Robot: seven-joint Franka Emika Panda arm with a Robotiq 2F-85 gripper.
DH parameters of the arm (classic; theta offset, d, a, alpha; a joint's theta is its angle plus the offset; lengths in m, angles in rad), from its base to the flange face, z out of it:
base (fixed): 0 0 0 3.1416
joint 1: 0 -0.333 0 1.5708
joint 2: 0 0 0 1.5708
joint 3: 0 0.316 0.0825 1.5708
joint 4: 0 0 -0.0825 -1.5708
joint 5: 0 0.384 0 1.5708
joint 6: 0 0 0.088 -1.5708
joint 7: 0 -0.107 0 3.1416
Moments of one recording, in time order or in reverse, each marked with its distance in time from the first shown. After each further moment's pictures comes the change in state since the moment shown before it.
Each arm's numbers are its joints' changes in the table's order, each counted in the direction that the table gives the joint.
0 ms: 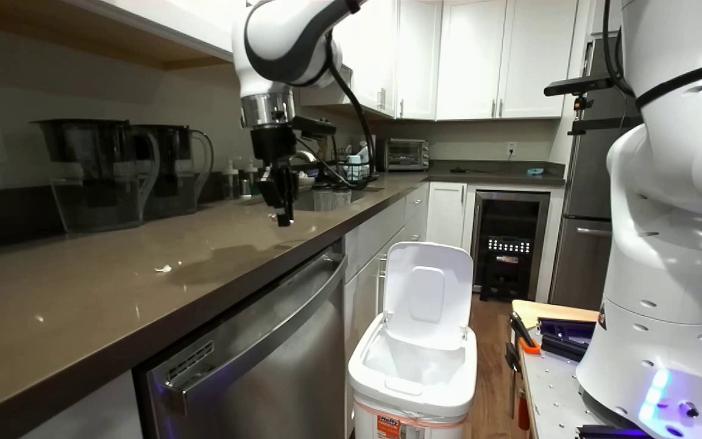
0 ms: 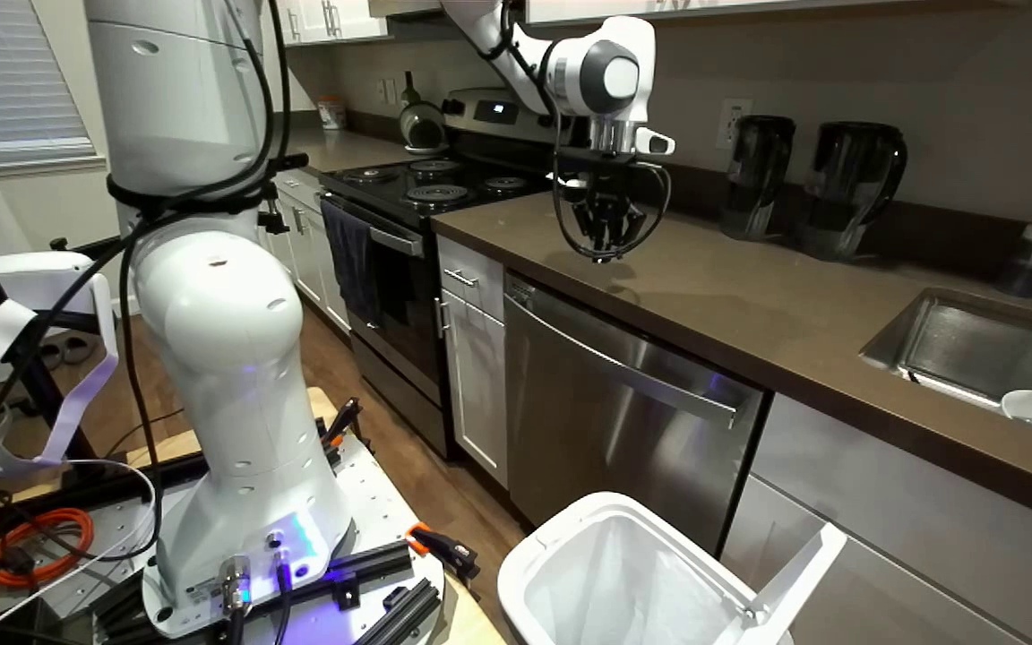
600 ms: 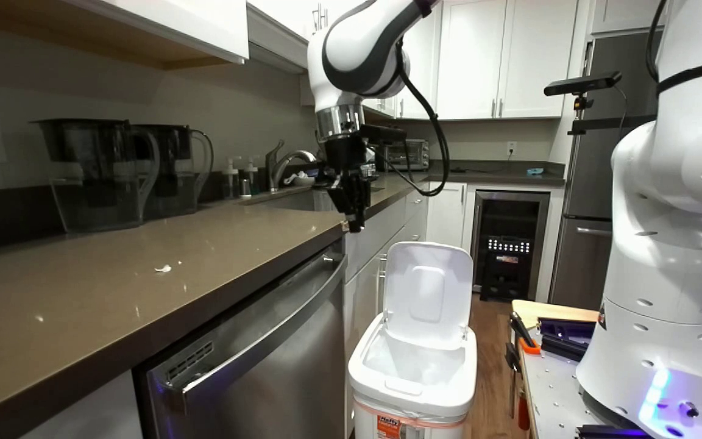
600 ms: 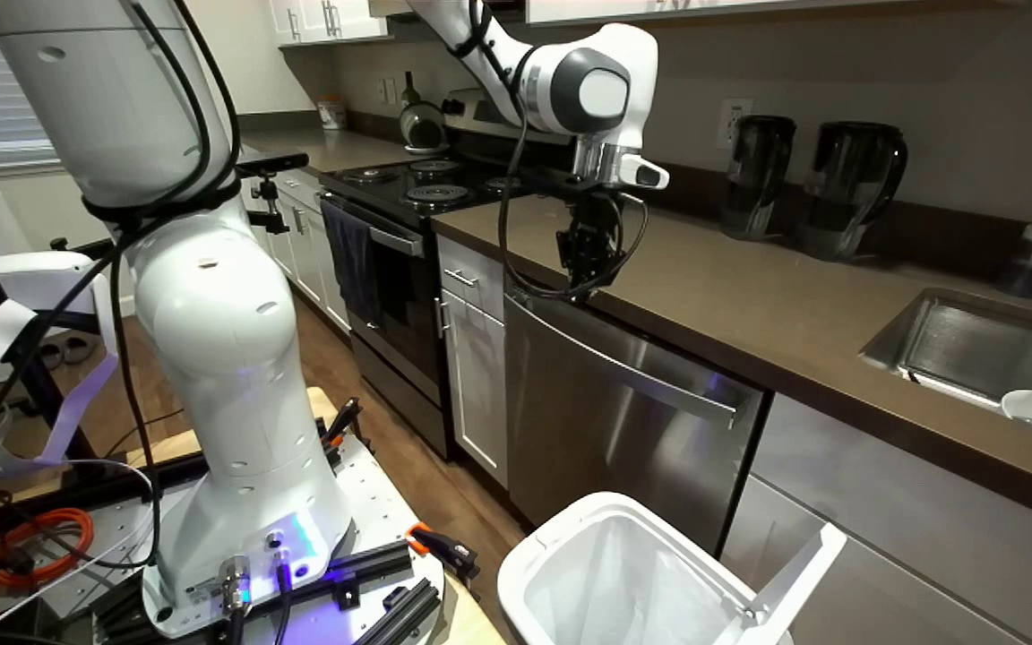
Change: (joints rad) arm 0.064 -0.258 -0.077 -0.364 0.033 0.026 -0.130
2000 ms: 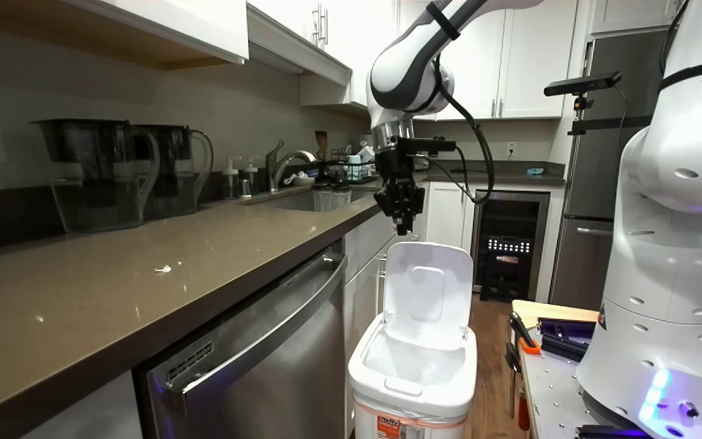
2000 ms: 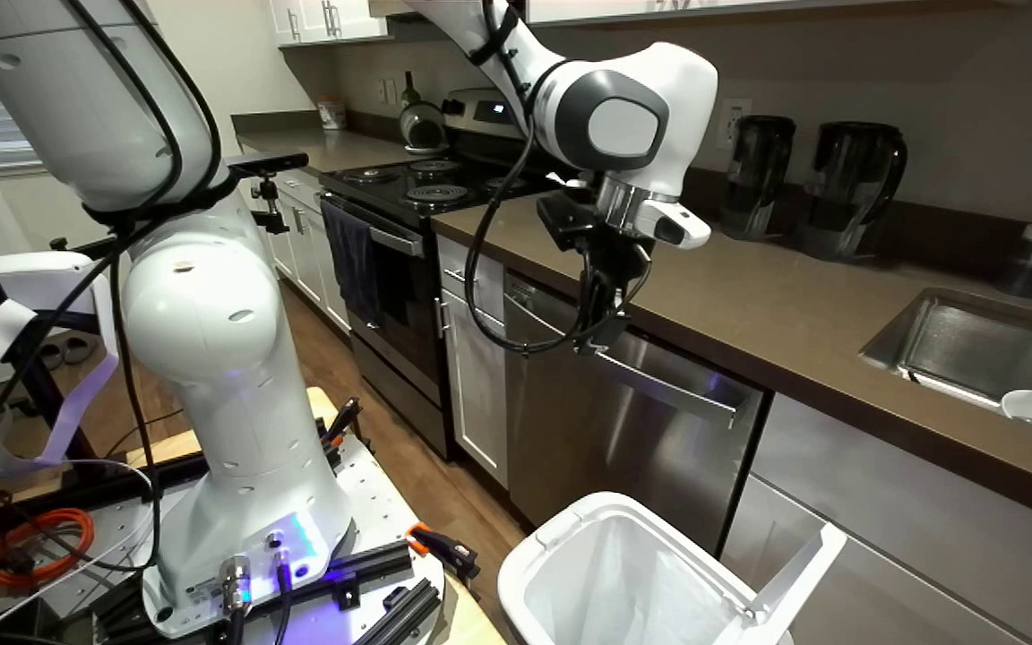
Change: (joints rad) arm 0.145 -0.079 -0.123 -0.142 0.037 0.001 -0.145
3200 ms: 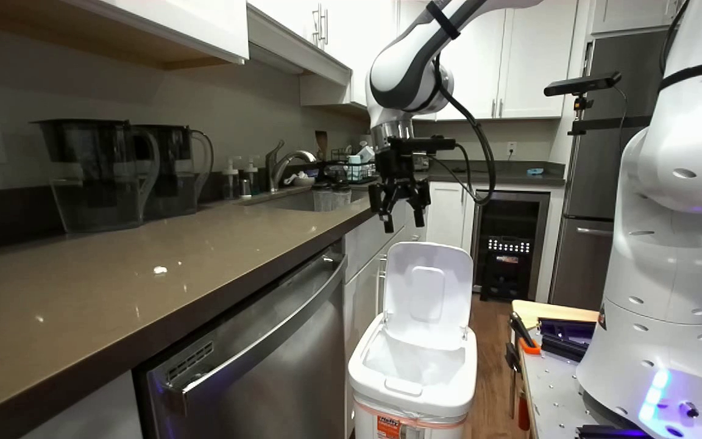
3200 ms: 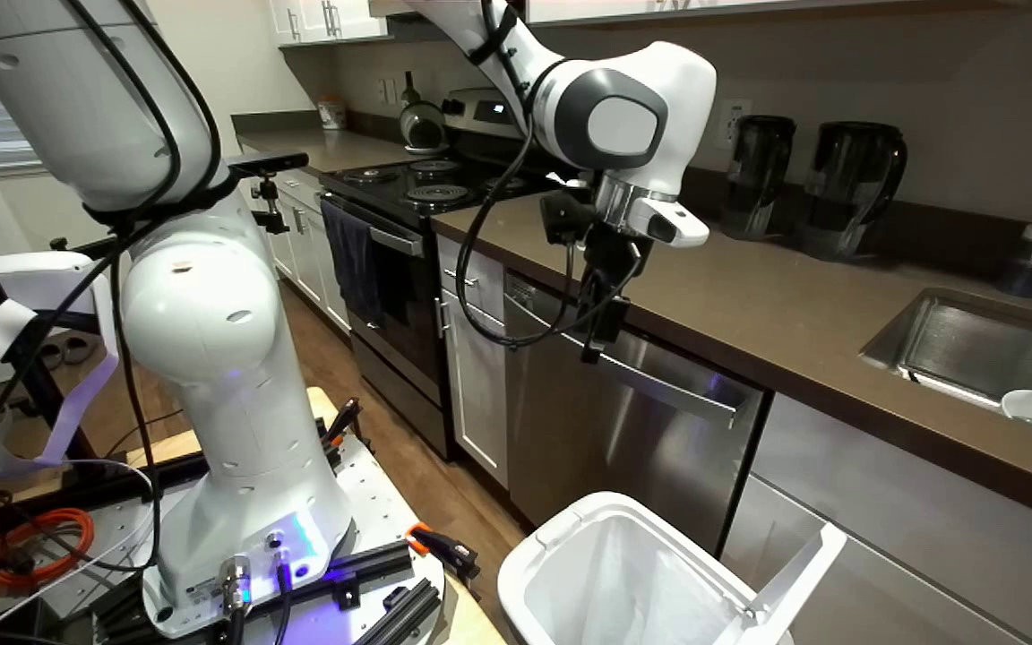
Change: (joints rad) arm 0.010 -0.002 0.016 0.001 -0.001 -0.008 -0.129
